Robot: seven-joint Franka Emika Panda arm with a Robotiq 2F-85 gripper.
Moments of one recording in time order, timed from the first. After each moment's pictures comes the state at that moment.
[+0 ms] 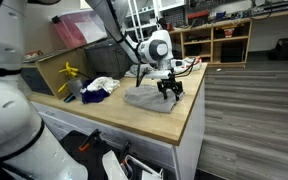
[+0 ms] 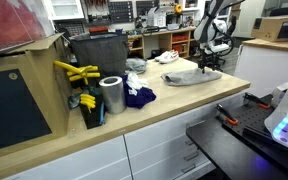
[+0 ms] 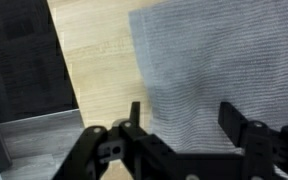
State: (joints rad) arm -0.12 0.53 -0.18 -2.06 -0.09 2.46 0.03
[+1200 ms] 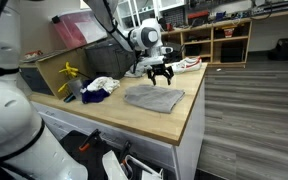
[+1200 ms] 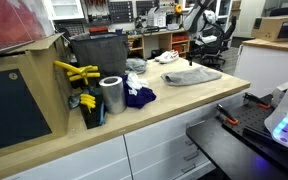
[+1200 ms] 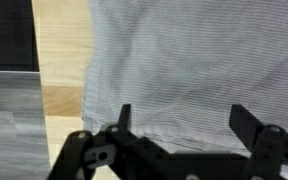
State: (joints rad) arm -0.10 0.48 -0.07 -1.96 -0.09 2.36 -0.10
